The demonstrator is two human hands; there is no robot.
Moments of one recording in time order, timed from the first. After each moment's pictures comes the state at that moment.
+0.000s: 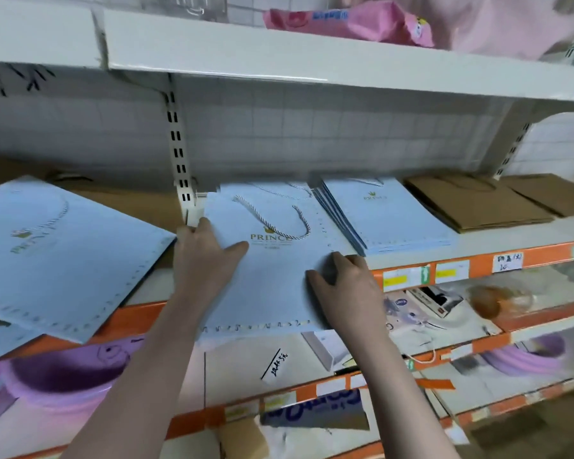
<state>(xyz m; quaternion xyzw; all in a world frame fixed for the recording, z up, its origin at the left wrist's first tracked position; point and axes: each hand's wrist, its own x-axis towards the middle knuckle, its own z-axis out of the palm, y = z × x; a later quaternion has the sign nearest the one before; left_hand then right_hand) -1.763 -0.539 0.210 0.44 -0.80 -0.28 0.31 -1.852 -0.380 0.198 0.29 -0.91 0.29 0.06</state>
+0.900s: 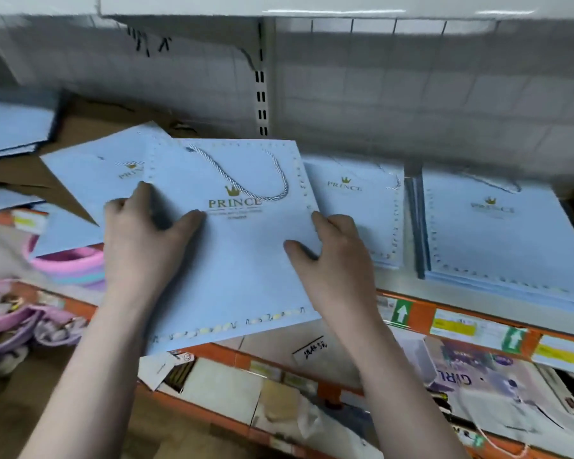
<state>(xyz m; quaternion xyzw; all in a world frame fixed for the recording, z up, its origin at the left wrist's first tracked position) -1.714 -0.480 0.228 0.61 -0.65 -0.10 0.44 -1.895 -0.407 0.207 0.56 -0.73 0.39 -0.07</state>
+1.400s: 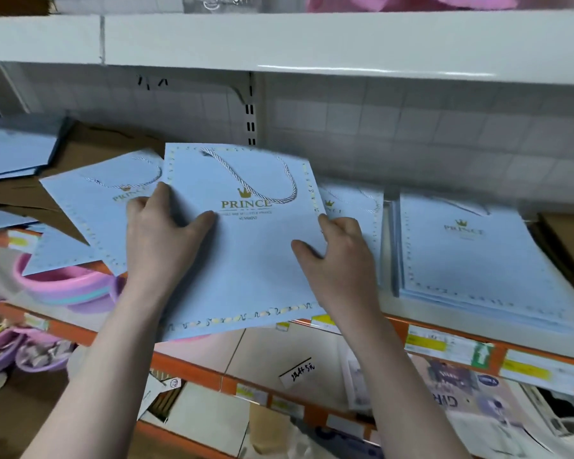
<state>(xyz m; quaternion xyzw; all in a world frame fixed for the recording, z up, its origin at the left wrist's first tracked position) -1.750 -0.479 0.247 0.59 -0.65 -0.13 0.46 -1.925 -0.405 0.225 0.56 -0.72 0.41 -0.03</state>
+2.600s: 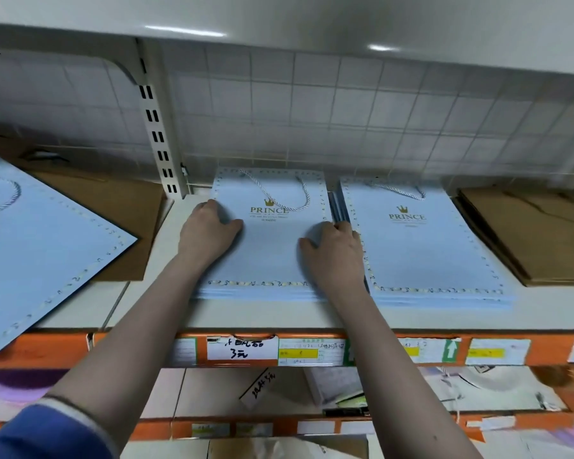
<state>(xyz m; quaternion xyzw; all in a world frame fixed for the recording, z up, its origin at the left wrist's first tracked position) -1.884 -0.612 0.181 0.49 -0.81 -0.22 0.25 -2.002 -0.468 0.190 0.40 -0.89 0.24 -0.01</state>
